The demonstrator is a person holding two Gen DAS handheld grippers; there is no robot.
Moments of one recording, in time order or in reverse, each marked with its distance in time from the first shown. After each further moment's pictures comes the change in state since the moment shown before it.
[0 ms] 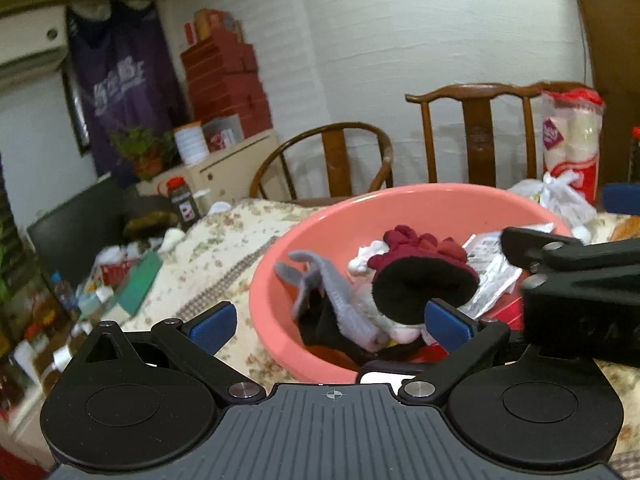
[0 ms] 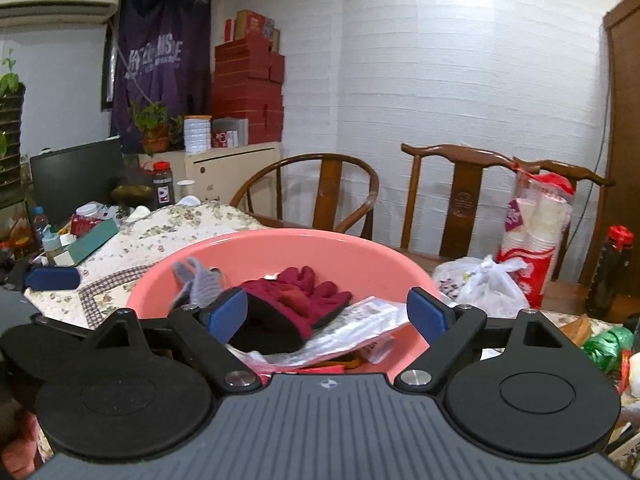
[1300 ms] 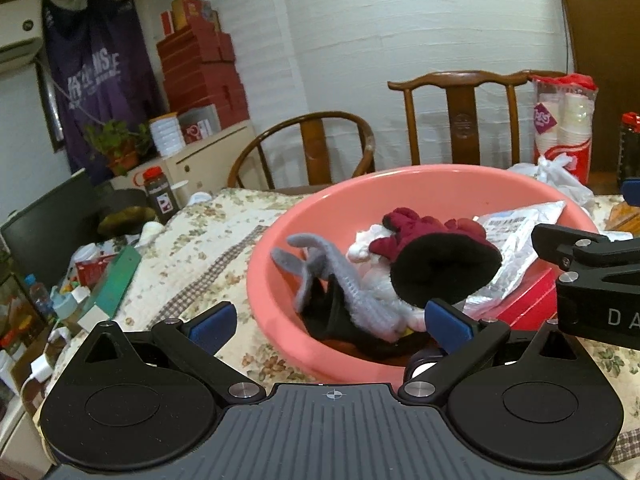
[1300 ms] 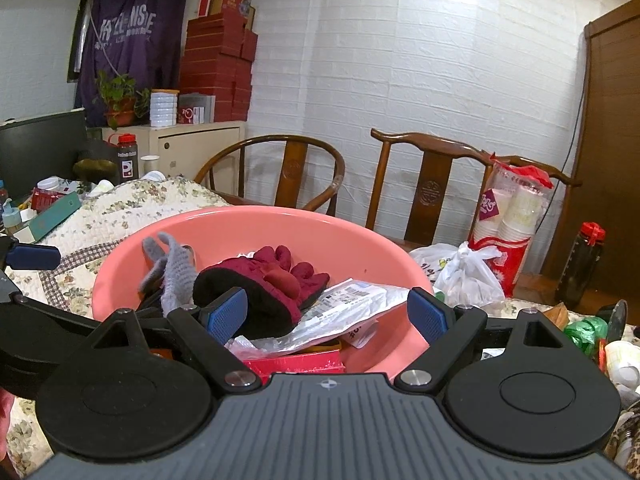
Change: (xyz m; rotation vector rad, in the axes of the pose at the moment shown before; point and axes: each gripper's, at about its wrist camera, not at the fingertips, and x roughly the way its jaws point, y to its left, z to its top) left arm 0.034 0.027 -0.014 0.009 0.023 -0.090; right arm 0.020 0.027 -0.013 -0.034 0.048 -0.144
